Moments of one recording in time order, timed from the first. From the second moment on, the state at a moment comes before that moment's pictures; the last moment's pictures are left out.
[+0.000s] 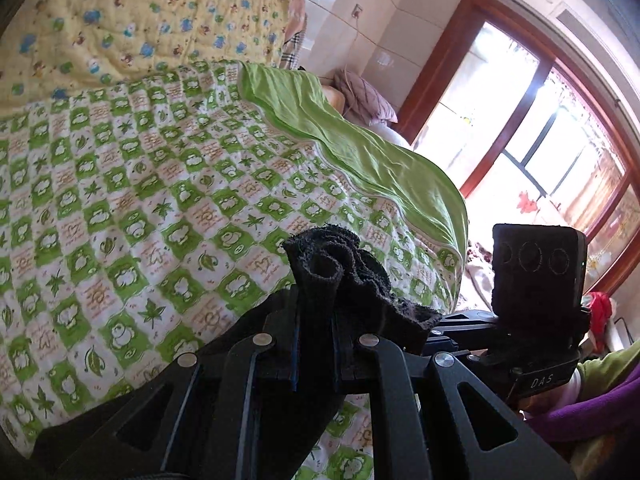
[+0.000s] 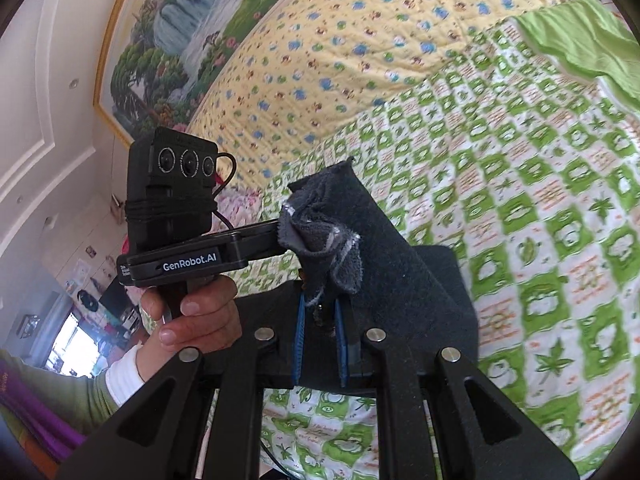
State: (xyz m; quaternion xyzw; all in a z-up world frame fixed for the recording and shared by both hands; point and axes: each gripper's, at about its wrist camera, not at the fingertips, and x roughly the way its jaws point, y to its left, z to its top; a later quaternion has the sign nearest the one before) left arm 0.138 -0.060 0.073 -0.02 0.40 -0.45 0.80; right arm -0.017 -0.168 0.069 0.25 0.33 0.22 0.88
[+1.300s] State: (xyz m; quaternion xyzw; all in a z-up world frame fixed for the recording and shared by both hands) left arm 0.096 0.080 -0.019 -0.17 0.46 -0.28 0.83; right arm 0.014 -0.094 0.000 0.23 0.45 0.29 0.82
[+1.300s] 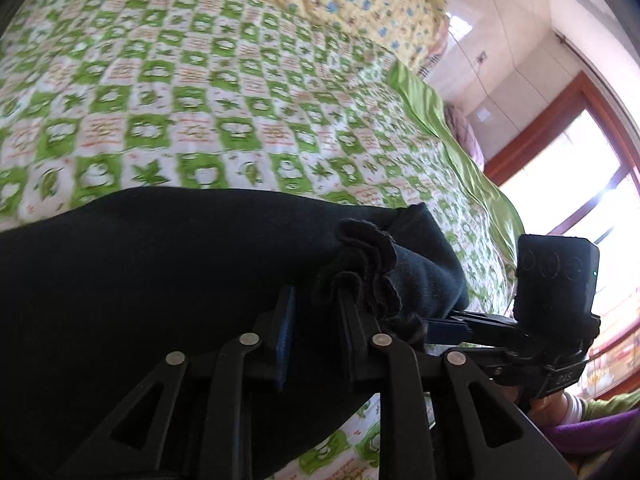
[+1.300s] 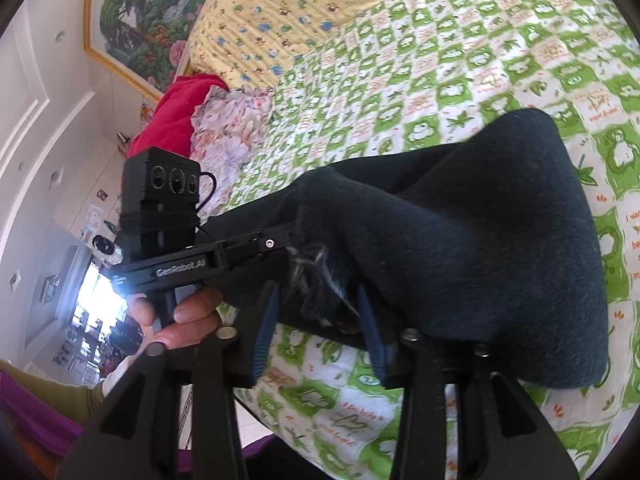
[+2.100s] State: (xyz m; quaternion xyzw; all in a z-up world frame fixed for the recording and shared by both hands) left arm -0.018 0.192 -0.005 -0.29 0.40 -0.05 0.87; right arm 0.049 -0.029 0.022 0.17 0.44 0.36 0.81
